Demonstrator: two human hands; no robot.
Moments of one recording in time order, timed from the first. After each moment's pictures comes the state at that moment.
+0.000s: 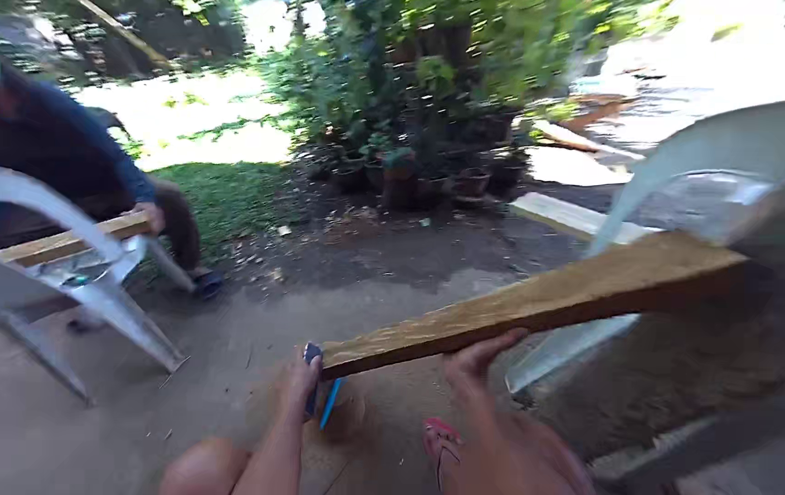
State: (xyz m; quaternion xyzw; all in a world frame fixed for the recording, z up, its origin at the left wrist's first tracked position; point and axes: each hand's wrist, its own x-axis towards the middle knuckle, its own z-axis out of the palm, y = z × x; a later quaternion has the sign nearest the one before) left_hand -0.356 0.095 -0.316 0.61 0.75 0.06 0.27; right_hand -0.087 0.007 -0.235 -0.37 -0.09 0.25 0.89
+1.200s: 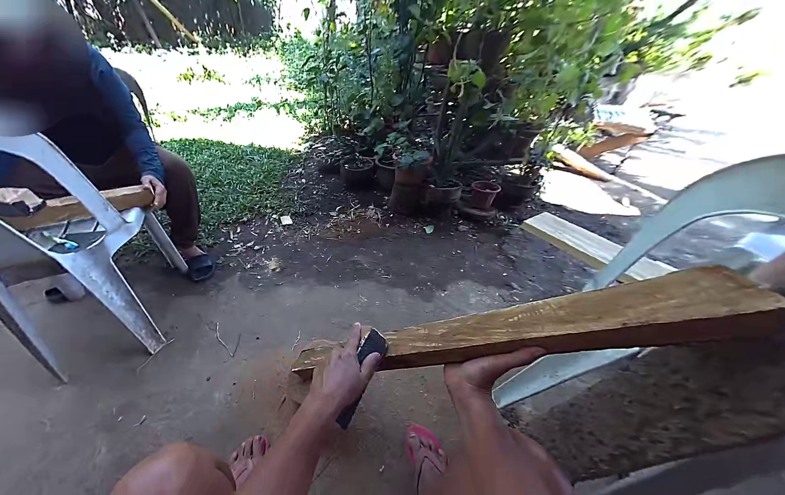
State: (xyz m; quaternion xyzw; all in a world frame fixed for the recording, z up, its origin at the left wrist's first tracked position) left_hand -0.269 0.037 -0.223 0.76 0.59 0.02 0.27; right_hand -0.078 0.011 -0.227 -0.32 -0.06 0.21 0.92
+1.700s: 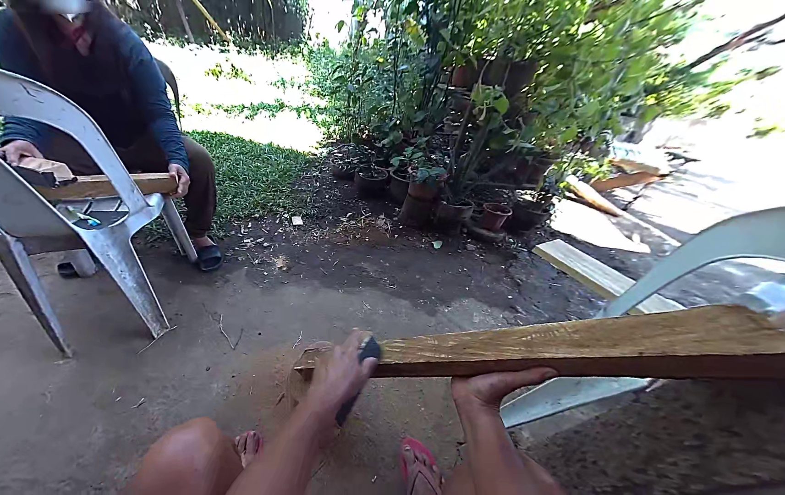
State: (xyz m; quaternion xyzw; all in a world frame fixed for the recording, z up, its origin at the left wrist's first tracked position) left_hand -0.279 0.044 -0.221 0.74 0.61 0.01 0.29; right_hand -0.075 0.013 -0.231 -0.31 -0.08 0.21 0.92
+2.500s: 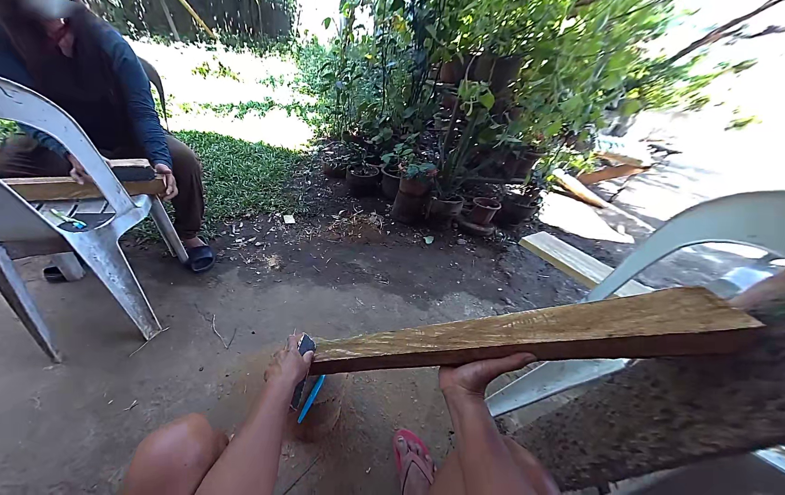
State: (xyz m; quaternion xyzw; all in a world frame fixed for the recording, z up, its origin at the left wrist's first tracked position) left_hand -0.345 0.095 -0.306 0.61 0.74 -0.02 0.27; right_hand -0.077 0.007 -0.232 -0.33 -0.07 0.23 0.91
